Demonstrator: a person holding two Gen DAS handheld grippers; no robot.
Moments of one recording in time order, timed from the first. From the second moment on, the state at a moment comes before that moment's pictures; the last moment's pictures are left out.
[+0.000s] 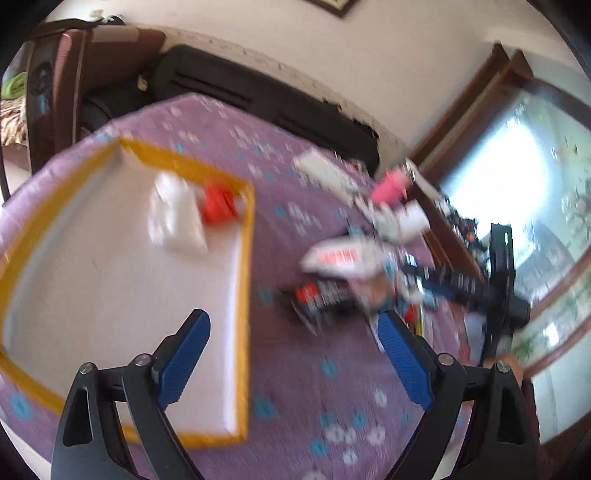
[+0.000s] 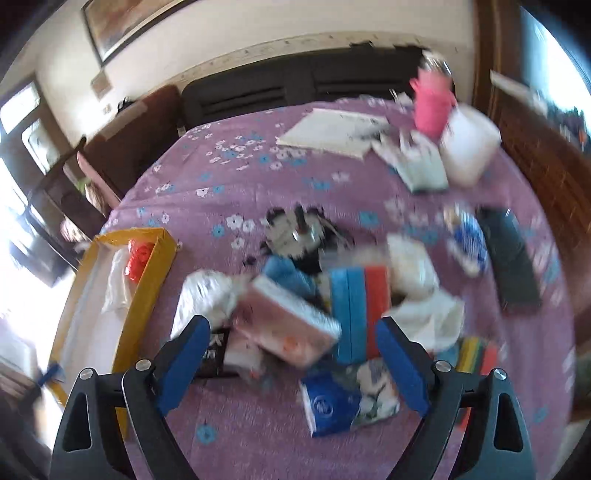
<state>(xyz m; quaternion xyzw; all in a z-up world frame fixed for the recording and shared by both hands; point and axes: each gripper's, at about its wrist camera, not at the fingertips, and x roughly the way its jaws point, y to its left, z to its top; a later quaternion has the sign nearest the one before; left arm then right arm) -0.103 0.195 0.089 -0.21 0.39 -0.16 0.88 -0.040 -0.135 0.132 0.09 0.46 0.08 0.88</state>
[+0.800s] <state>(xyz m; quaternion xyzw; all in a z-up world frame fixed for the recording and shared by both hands) -0.130 0.194 0.071 -0.18 0.40 -0.16 0.88 -0.072 -0.063 0.071 0.20 0.53 0.35 0.74</state>
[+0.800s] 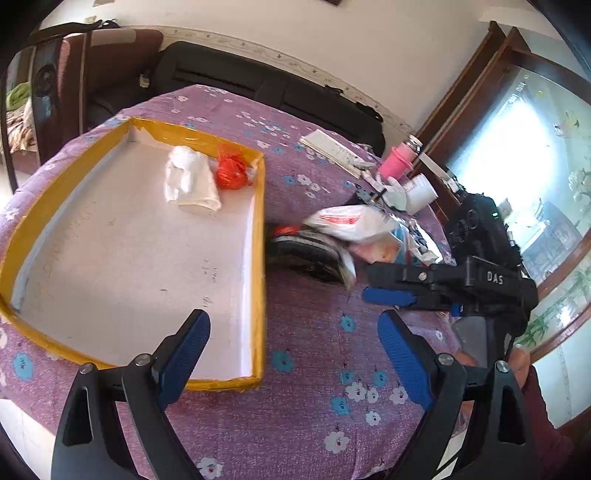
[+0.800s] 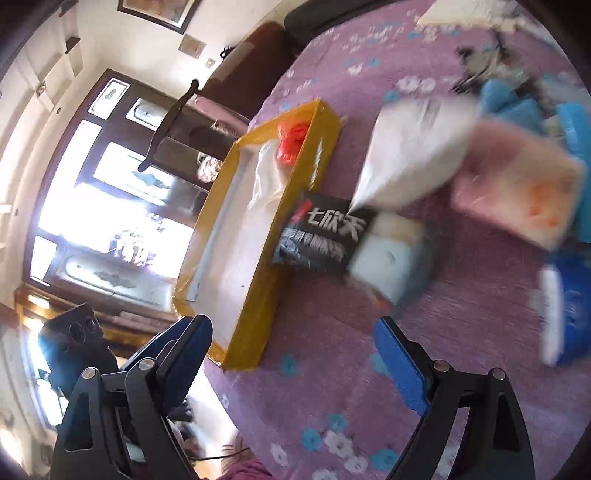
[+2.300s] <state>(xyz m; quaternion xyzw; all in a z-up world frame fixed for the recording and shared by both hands) -0.160 0.140 0.066 -0.07 0.40 -0.22 0.88 -0.036 -0.026 0.079 0.01 0.51 0.17 0.85</state>
